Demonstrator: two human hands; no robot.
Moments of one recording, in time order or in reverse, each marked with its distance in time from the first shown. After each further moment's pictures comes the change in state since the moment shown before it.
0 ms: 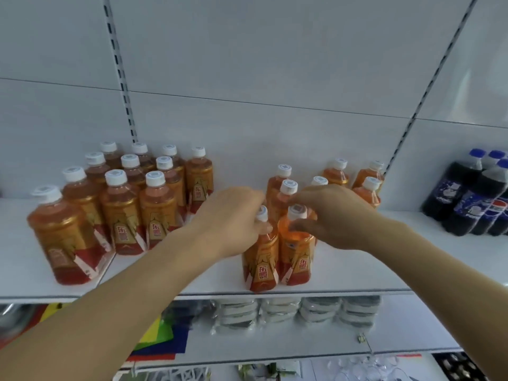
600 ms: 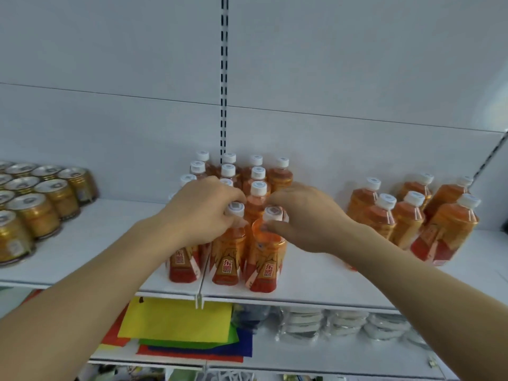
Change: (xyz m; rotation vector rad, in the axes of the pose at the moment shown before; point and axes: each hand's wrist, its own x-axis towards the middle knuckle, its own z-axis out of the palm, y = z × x) left_hand -0.075 -0.193 -0.079 0.118 0.031 -0.053; right_hand 0.105 -0.187 0.020 0.093 0.088 -0.132
